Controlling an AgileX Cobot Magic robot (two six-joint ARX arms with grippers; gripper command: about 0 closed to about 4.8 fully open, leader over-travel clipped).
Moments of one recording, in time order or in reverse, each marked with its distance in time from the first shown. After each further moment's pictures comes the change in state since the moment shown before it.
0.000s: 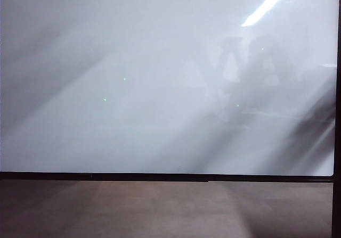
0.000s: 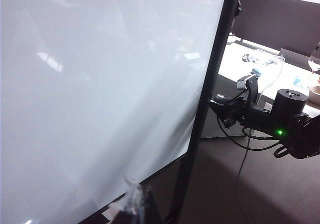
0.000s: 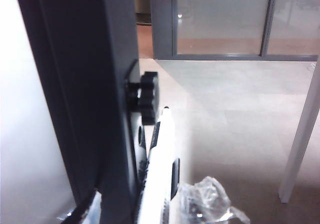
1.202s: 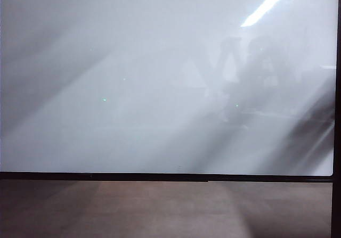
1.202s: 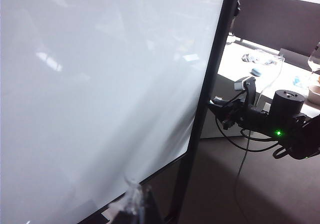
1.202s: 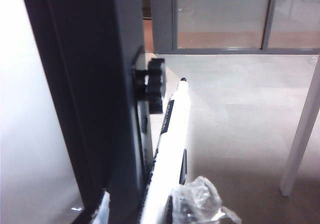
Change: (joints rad) left arm 0.000 0.000 0.000 0.000 0.000 0.000; right arm 0.012 0.000 0.000 -0.022 0.015 -0.003
